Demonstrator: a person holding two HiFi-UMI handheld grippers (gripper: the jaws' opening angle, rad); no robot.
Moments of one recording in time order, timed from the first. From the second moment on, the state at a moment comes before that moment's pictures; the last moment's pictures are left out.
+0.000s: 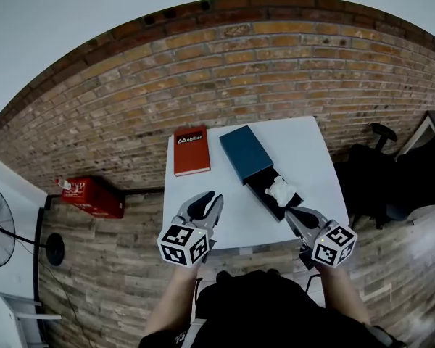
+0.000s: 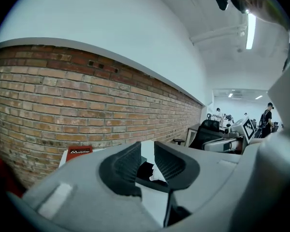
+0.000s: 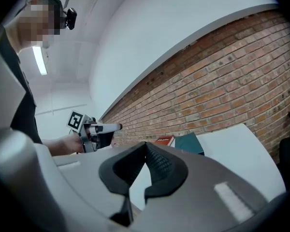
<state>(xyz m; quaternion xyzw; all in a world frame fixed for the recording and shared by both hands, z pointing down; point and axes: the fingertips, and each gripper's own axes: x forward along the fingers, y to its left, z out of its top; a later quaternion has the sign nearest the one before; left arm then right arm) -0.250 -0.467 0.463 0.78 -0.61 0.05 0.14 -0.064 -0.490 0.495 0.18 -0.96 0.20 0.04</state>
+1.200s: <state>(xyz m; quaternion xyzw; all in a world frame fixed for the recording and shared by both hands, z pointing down) -0.306 -0.448 0.460 0.76 -0.63 0.01 0.13 -0.102 -0.477 0.459 0.21 -0.97 0.11 0.04</state>
